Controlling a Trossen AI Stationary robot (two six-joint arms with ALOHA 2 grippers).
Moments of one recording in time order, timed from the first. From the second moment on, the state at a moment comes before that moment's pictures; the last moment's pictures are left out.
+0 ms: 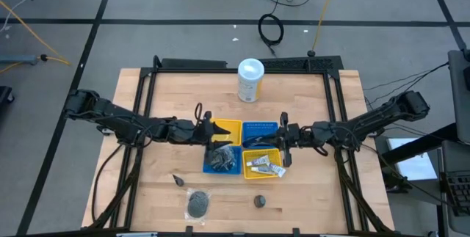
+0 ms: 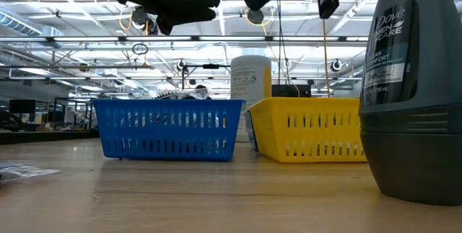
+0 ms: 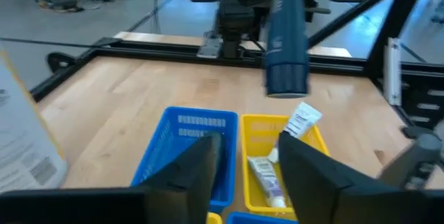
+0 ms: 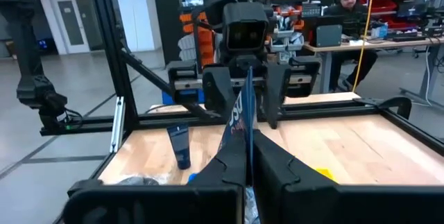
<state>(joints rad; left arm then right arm) -0.19 1.36 0.71 0.39 -0.23 -0.11 0.28 1.16 0.51 0.69 0.26 0.09</state>
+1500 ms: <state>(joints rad) -0.15 1.72 0.88 0.71 -0.05 -0.14 0.28 1.16 0.51 0.69 0.26 0.07</state>
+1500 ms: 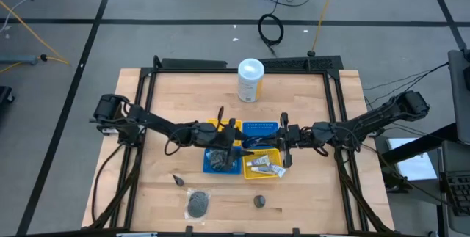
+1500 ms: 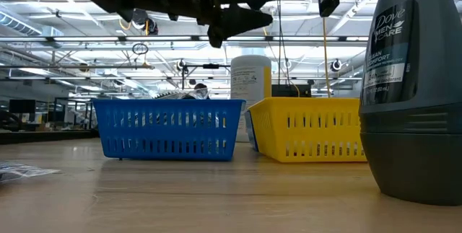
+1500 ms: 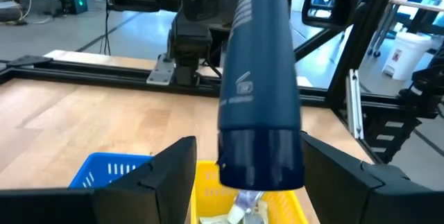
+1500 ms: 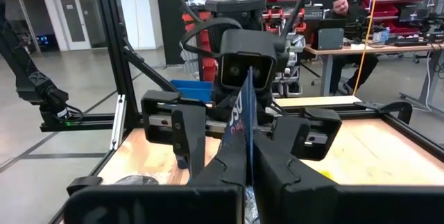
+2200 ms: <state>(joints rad) -0.15 1.72 0.88 0.70 -0.05 -0.13 0.28 1.16 0.51 0.67 0.26 0.07</state>
